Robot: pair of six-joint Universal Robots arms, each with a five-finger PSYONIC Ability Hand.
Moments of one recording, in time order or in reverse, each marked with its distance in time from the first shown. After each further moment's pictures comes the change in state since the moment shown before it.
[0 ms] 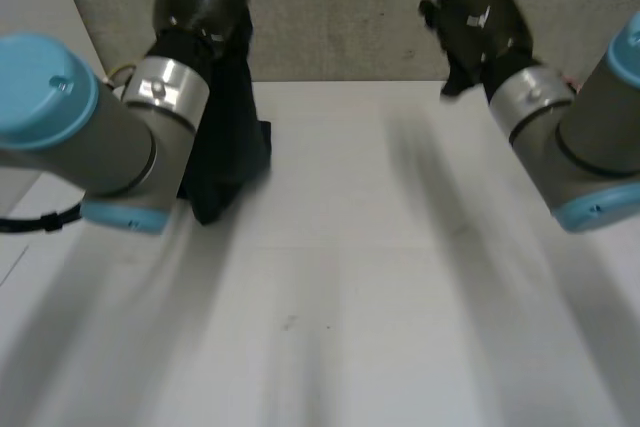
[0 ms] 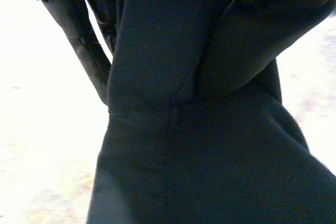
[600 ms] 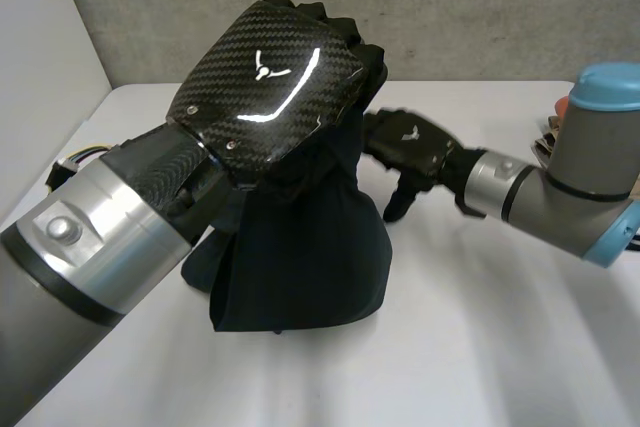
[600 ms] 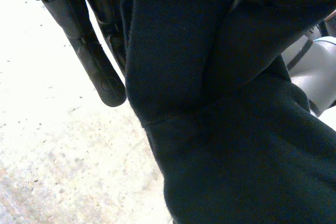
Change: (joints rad) left arm -0.136 0.544 -0.380 -0.321 0.347 -0.063; right arm -0.056 0.175 -0.041 0.280 -0.572 0.089; left_hand 0.000 0.000 0.000 0.000 0.000; right_hand -0.081 -0.138 -0.155 -0.150 -0.156
